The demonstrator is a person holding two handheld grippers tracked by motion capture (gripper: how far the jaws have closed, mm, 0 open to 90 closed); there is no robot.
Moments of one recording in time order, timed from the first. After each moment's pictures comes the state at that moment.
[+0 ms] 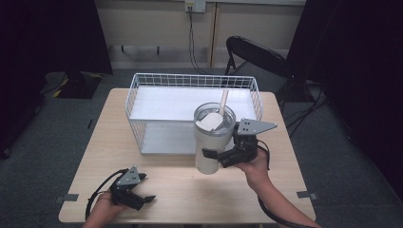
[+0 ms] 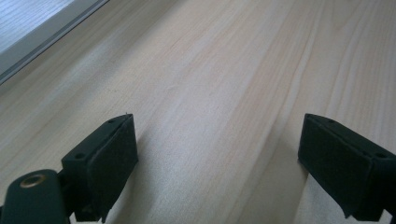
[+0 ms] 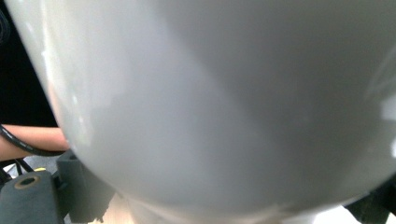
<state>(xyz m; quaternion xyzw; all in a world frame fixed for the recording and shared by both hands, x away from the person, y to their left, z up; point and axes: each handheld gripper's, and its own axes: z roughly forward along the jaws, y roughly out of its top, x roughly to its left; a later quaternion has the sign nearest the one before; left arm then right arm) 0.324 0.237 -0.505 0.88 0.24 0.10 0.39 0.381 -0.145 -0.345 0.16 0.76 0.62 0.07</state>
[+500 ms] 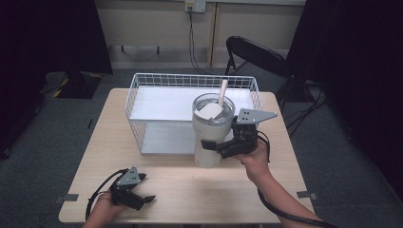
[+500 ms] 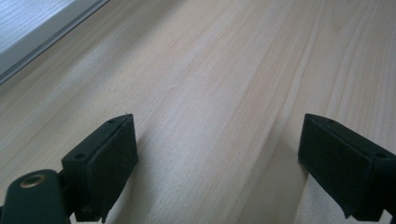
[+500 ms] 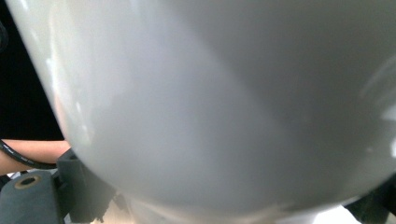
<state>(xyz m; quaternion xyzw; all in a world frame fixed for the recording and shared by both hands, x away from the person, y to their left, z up) 0.324 0.237 -0.505 0.88 0.24 0.10 0.39 0.393 -0.140 -0.324 0.17 0.76 0.62 0.07</state>
